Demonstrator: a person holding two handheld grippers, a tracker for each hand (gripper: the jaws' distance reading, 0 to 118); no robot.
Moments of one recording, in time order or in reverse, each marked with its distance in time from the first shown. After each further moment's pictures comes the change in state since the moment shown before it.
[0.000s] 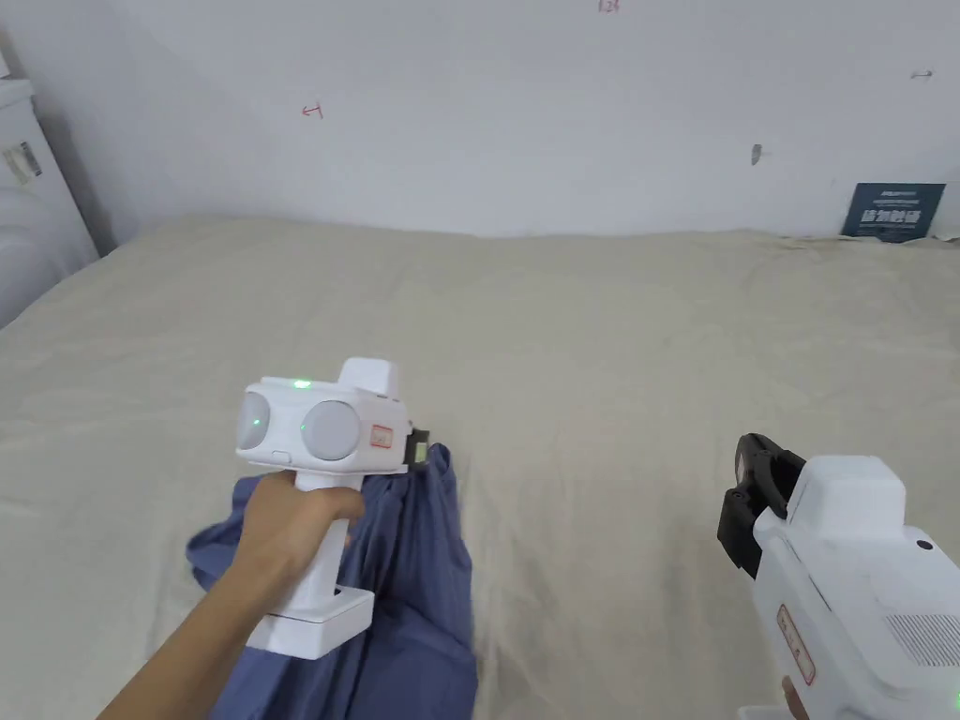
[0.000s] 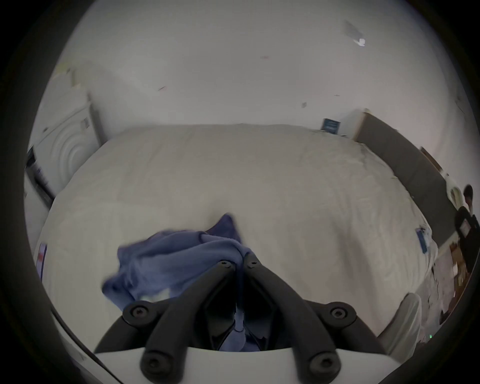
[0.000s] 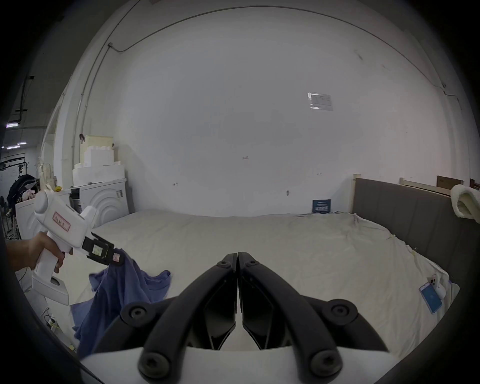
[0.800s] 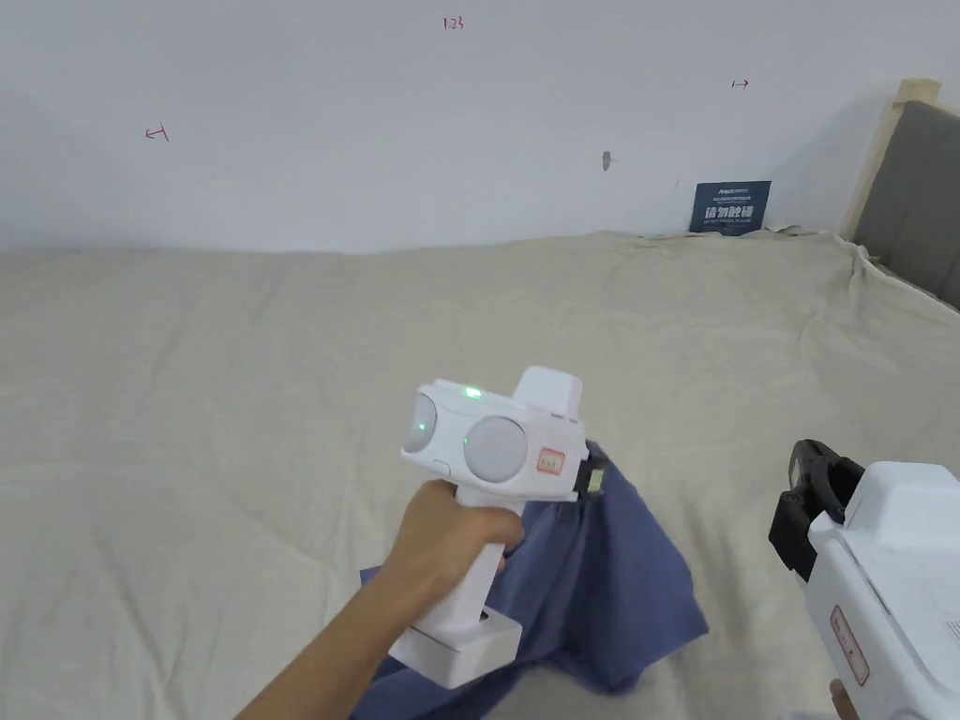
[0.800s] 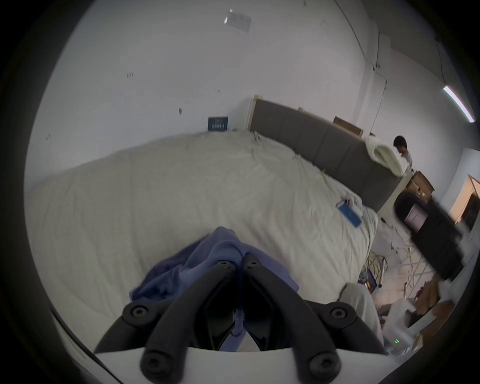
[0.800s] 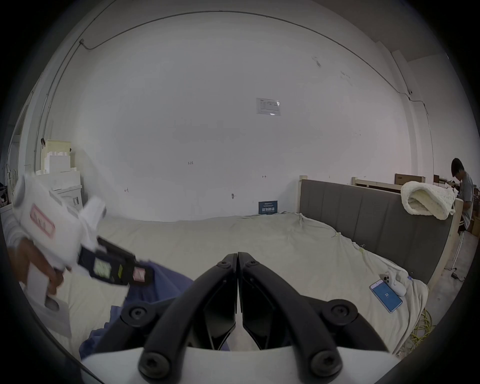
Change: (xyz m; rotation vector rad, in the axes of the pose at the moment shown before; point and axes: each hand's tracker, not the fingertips) left arm 0.215 0.005 -0.032 -0.039 -0.421 -0.259; right arm 0.091 0.000 0.043 0.008 -0.258 -0.026
